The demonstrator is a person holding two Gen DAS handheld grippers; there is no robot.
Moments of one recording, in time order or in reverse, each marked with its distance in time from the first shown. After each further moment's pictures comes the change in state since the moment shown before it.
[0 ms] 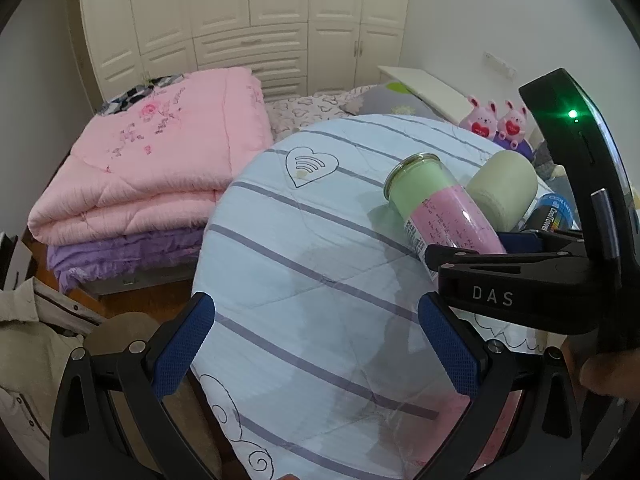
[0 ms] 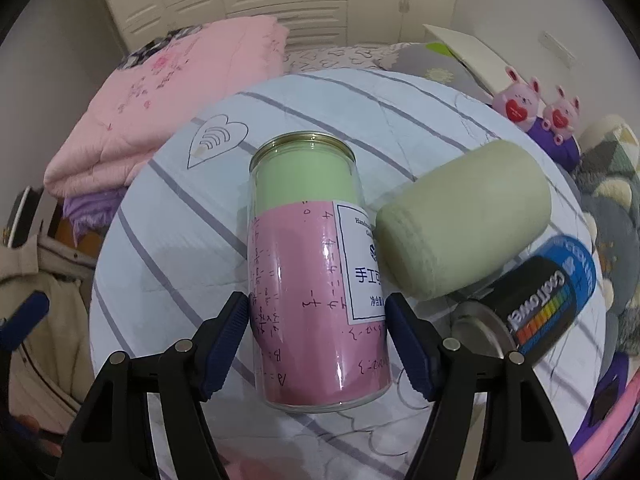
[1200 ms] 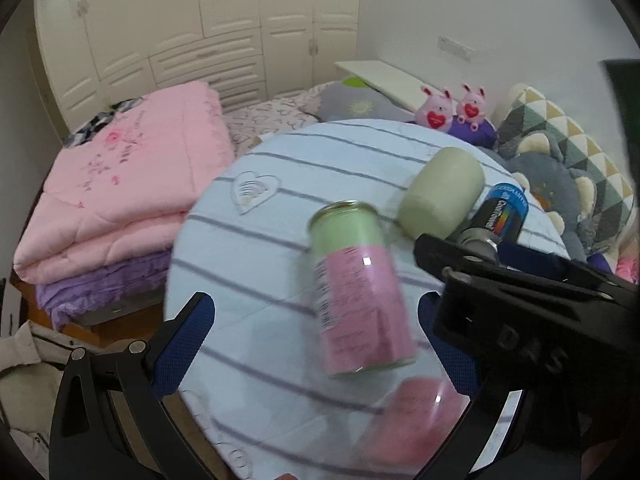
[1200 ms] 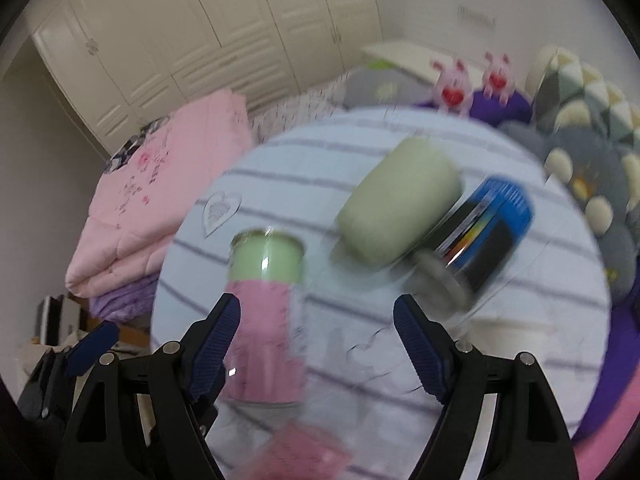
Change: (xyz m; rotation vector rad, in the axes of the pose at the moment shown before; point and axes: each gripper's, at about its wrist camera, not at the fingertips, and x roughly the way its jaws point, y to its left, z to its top) left arm -0.016 -0.041 0.024 0.128 0.018 -0.096; right arm -0.063 -0.011 -0.017 0.291 -0.211 0.024
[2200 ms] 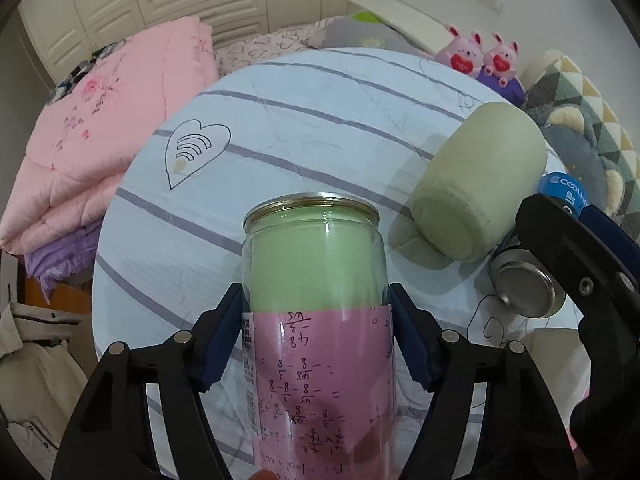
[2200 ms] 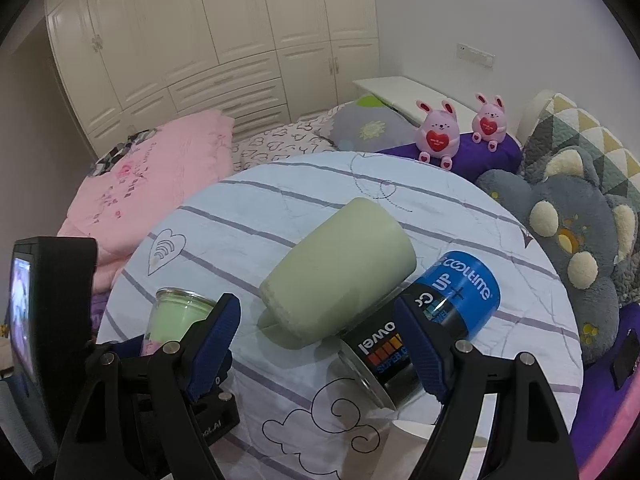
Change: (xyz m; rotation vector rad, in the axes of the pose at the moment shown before) left arm 0.101 -0.031 0.027 -0.053 0.250 0.018; right arm 0.018 -0.048 0.017 -0.082 -0.095 -0.049
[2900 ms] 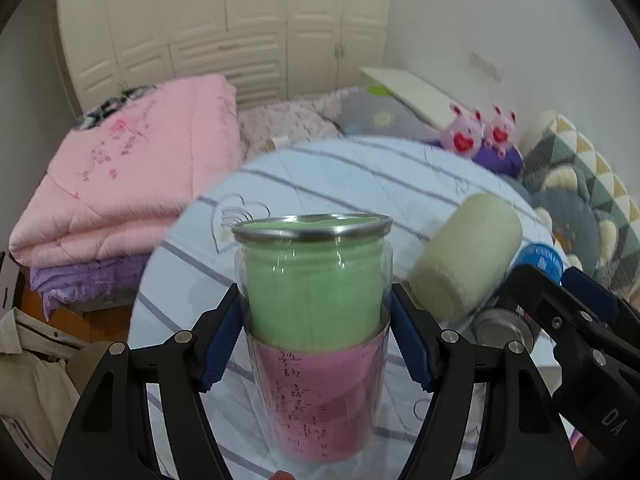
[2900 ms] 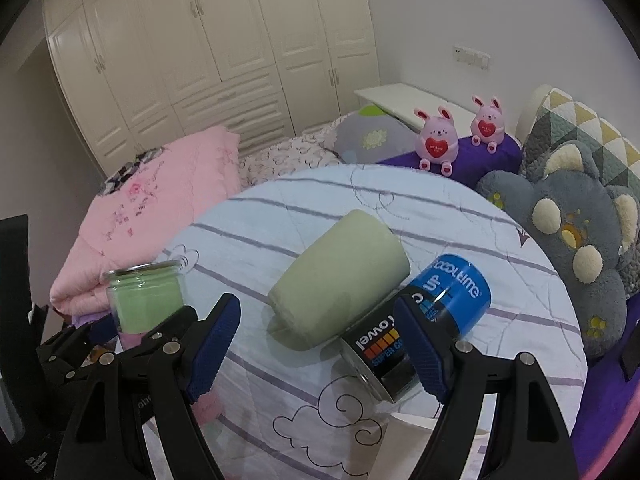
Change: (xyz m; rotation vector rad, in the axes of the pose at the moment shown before) left arm -0.051 0.018 0.004 -0.065 -0.284 0.024; right arm -0.018 -0.009 0.002 0.044 -0.056 0.045
